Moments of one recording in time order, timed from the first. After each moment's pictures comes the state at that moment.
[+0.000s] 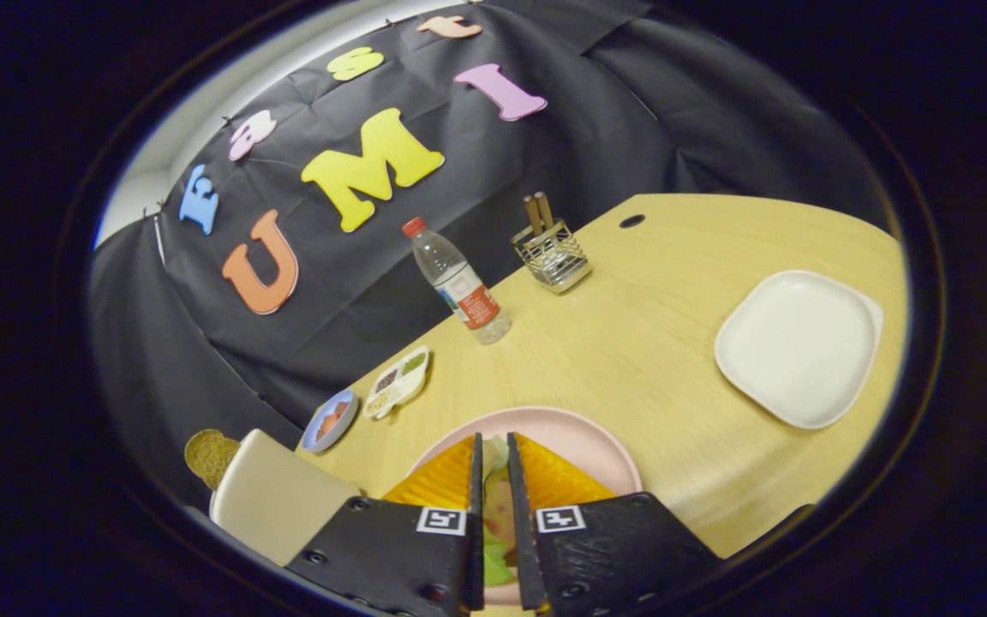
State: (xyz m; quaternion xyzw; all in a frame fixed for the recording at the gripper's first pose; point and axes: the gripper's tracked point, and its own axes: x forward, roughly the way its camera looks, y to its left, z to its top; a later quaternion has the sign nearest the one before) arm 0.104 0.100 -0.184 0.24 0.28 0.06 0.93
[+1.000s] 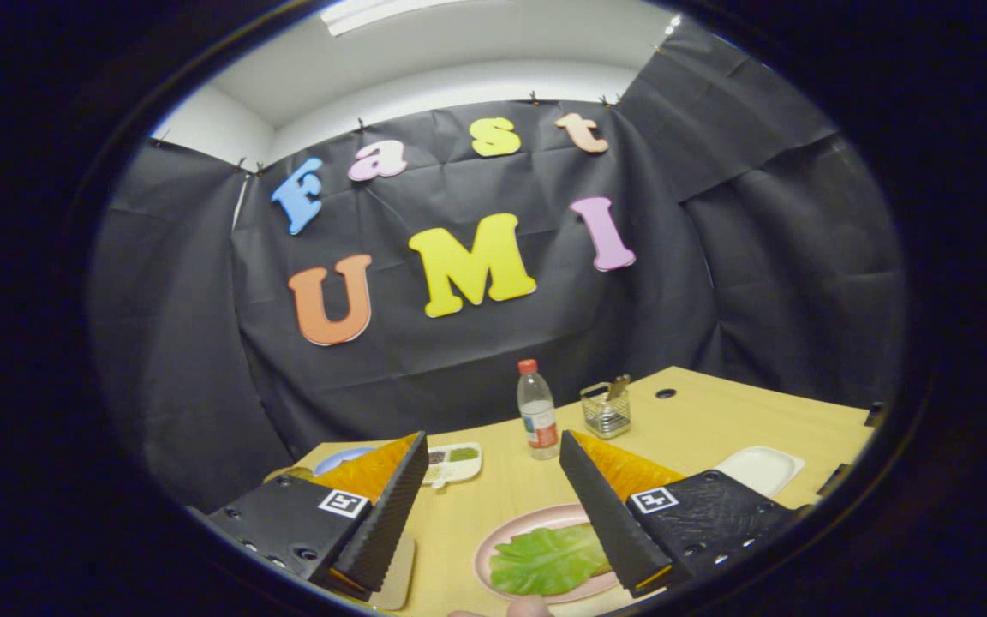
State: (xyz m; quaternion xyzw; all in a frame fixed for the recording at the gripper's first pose) arm 0.045 0.200 -0.004 0.09 0.07 0.08 0.99
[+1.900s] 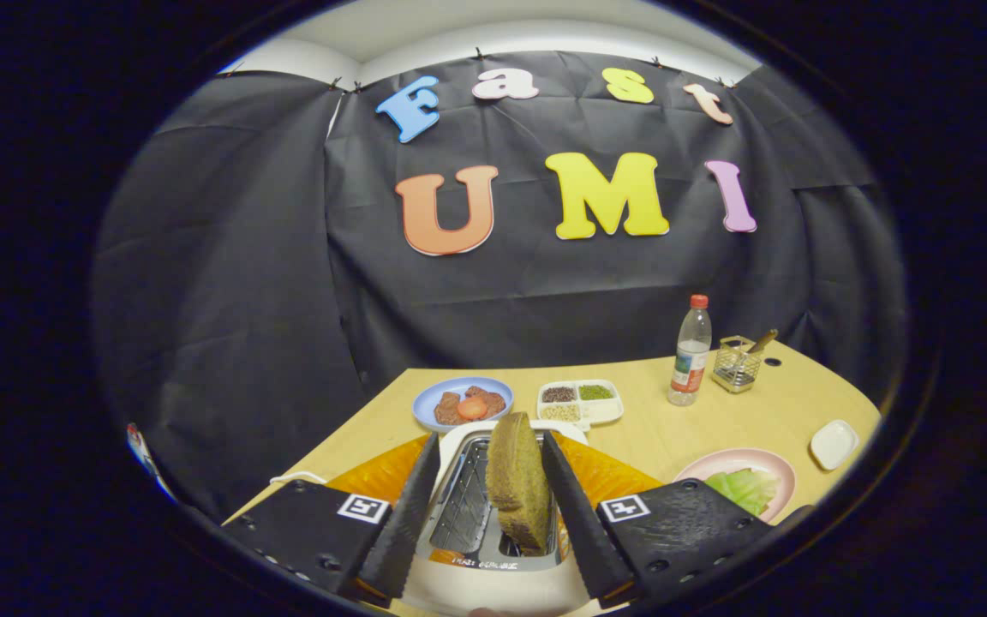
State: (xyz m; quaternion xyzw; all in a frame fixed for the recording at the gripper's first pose) arm 0.021 0.403 -0.077 0.01 0.19 0.17 0.97
